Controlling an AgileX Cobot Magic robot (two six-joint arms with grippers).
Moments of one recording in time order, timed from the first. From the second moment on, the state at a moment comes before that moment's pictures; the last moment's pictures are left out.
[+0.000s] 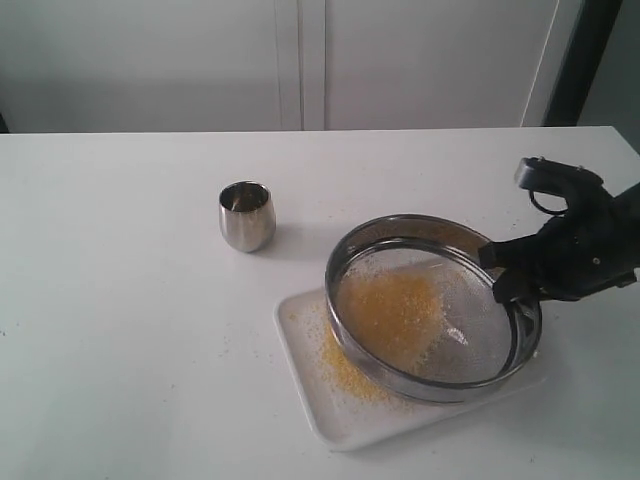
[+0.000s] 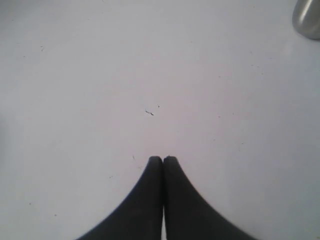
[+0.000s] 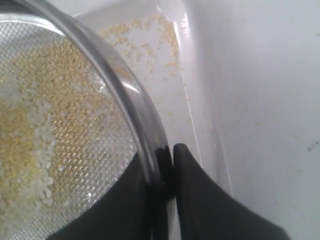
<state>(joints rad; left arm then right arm) 0.06 0.31 -0.26 -0.11 0.58 0.19 -0.02 1.71 -0.90 0.72 0.61 -0.67</state>
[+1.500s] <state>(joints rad) 0.06 0.31 -0.26 -0.11 0.58 0.19 -0.01 1.66 -0.84 0.75 0.54 -0.60</state>
